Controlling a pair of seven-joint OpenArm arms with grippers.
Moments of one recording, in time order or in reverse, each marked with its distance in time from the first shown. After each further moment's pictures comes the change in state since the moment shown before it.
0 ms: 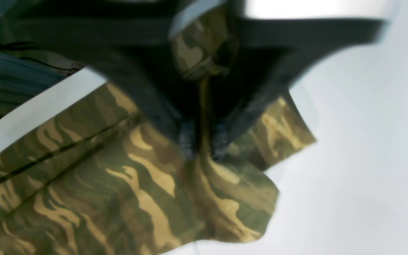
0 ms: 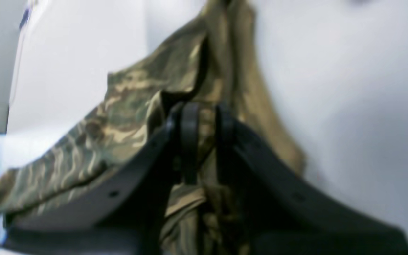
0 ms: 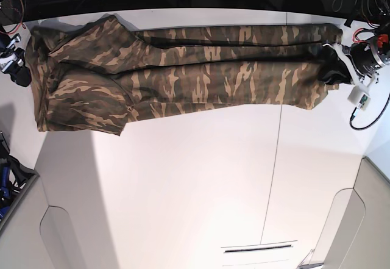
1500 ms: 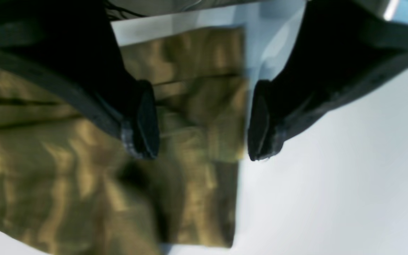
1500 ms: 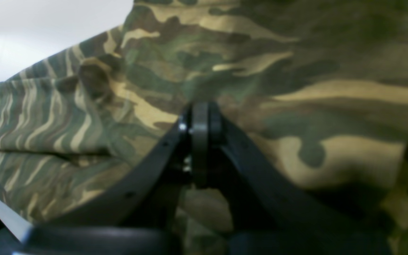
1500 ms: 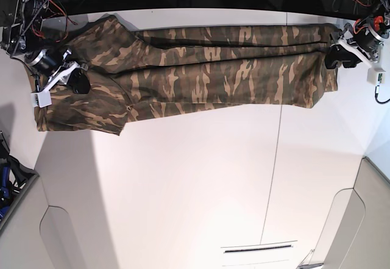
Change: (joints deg) left arm 2.1 11.4 -10.1 -7.1 3.8 9.6 -5.3; right arm 4.0 0.0 -29.3 -5.4 -17.3 0.9 15.6
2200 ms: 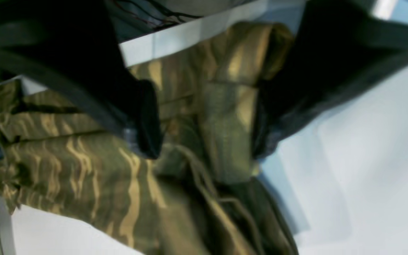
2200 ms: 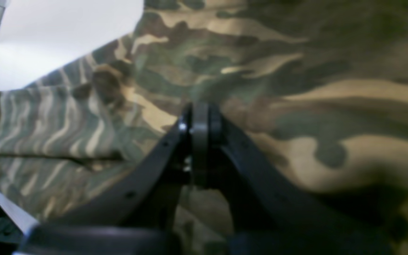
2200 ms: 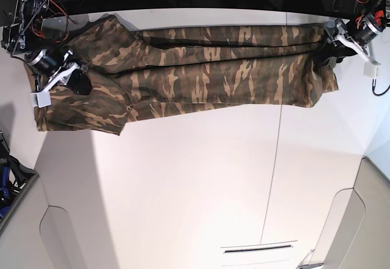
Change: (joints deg) left arm 0.0 0.5 0.0 -5.3 -17.4 -7.1 5.0; right arm 0.0 0.0 0.0 -0.2 3.5 0.0 -0.3
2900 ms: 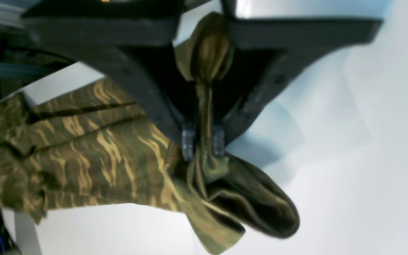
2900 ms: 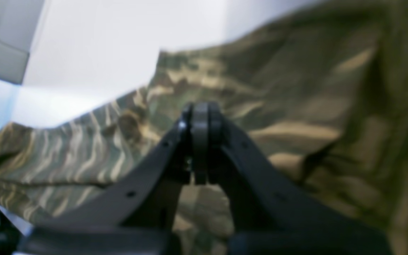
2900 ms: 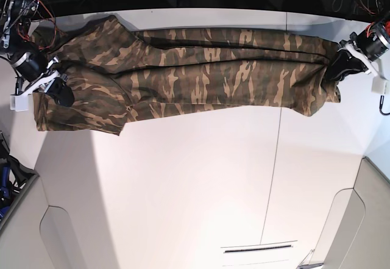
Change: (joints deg) left arm -0.6 -5.6 0.4 6.3 -2.9 -3.0 -0.1; right arm 0.0 0.0 8.4 4.0 8.0 0.0 -3.3
